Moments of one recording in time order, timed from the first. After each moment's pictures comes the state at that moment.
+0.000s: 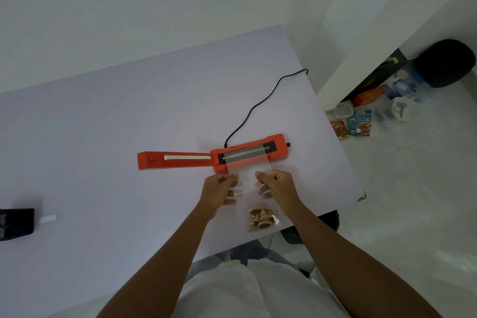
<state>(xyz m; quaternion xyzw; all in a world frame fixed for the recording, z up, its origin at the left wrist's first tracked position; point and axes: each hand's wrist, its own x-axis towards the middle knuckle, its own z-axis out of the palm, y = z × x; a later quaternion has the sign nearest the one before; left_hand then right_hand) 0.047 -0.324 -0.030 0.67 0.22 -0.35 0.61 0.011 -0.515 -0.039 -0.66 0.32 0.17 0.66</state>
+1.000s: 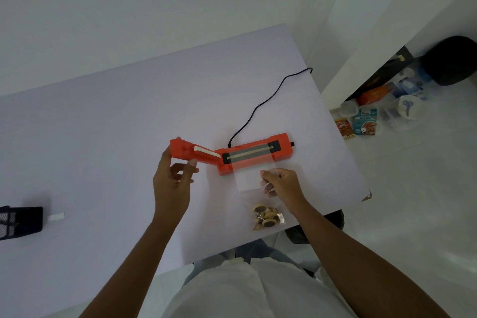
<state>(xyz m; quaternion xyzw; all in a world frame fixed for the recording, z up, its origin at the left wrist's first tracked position) 0.052 -0.256 0.060 0.84 0.05 0.02 0.55 0.014 -0.518 -0.041 -0.68 0.31 0.17 0.64</state>
